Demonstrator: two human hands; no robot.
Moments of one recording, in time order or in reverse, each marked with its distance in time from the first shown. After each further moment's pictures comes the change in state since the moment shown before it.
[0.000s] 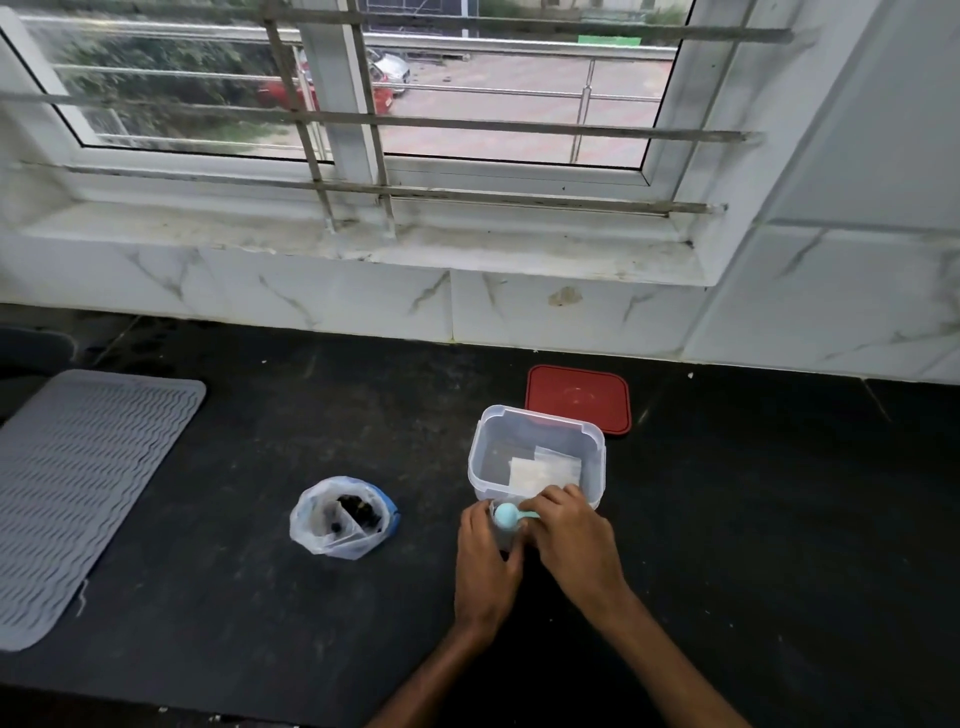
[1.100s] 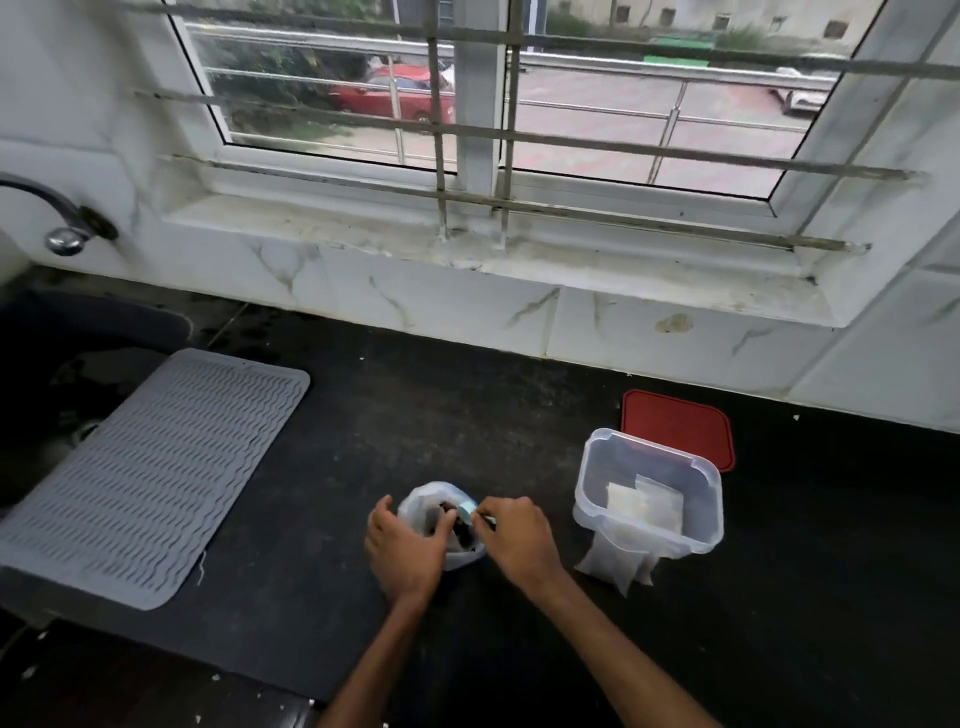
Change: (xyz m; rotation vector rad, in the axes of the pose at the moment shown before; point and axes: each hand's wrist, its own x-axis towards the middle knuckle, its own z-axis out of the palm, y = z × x) left_hand 0.065 -0.082 -0.179 0.264 0.432 -0.405; right_hand 0.063 -0.156 0.092 0.173 -0.219 -0.056
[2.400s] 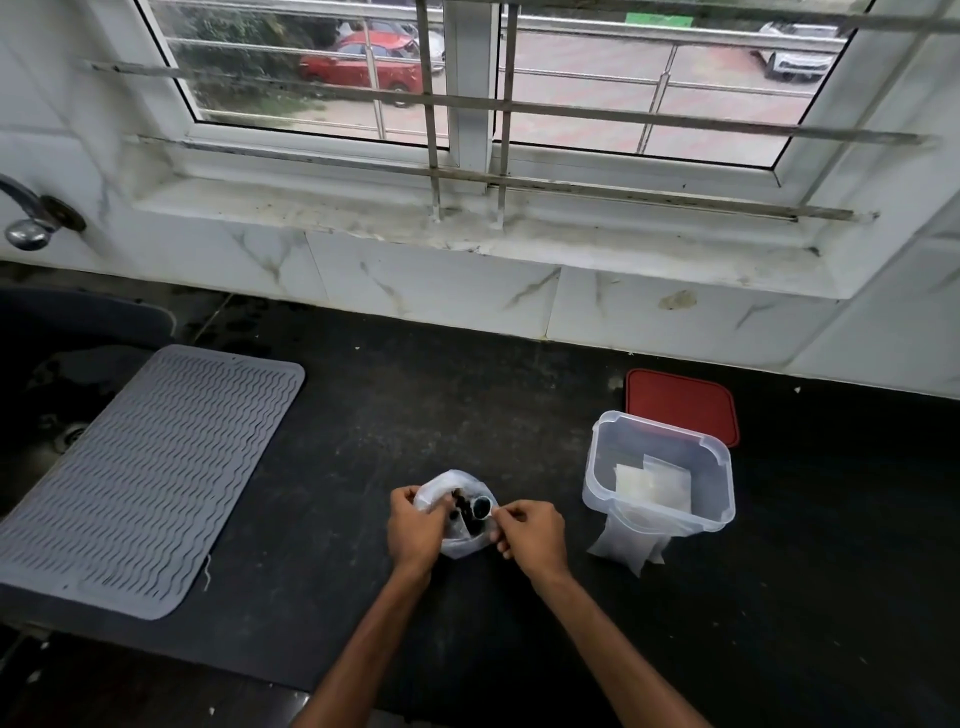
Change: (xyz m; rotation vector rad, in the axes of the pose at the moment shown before) left_hand 0.024 0.009 -0.004 -0.282 -0.244 -0.164; right_hand -0.005 0.010 0.032 0.665 0.085 0.544
